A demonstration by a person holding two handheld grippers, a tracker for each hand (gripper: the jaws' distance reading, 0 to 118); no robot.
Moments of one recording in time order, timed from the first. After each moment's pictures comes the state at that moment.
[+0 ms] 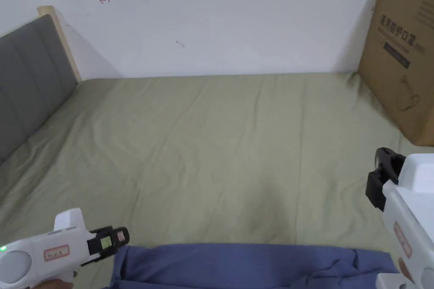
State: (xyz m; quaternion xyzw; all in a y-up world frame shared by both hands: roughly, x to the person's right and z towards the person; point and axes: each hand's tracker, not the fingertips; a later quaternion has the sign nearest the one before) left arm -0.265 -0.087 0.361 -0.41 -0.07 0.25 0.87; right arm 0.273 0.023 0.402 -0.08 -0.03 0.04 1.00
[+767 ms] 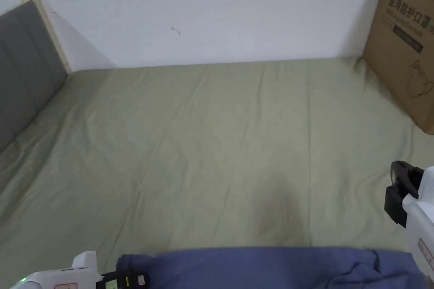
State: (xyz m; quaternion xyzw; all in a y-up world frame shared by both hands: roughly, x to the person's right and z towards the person) left arm -0.241 -0.196 0.338 -0.51 -0.14 0.27 0.80; right arm 0.263 -0.002 0.377 -0.14 -0.03 0.07 0.99
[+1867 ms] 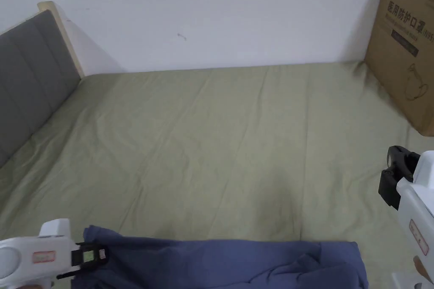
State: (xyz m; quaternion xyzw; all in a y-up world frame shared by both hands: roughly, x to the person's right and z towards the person) left arm -0.254 -0.076 0.357 -0.48 0.03 0.17 0.86; right arm 0.292 0.015 0.397 -0.10 -0.03 0.04 0.99
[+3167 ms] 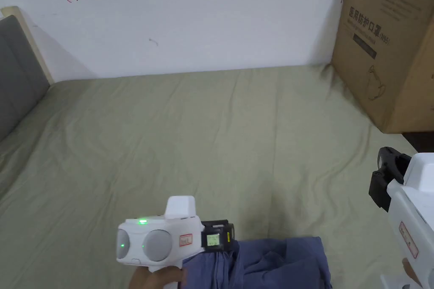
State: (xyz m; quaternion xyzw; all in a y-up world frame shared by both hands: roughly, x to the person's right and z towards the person) left arm -0.010 -0.068 0.332 -0.40 -0.12 0.10 0.90; right arm 0.332 0.023 0.424 -0.09 -0.06 0.03 0.99
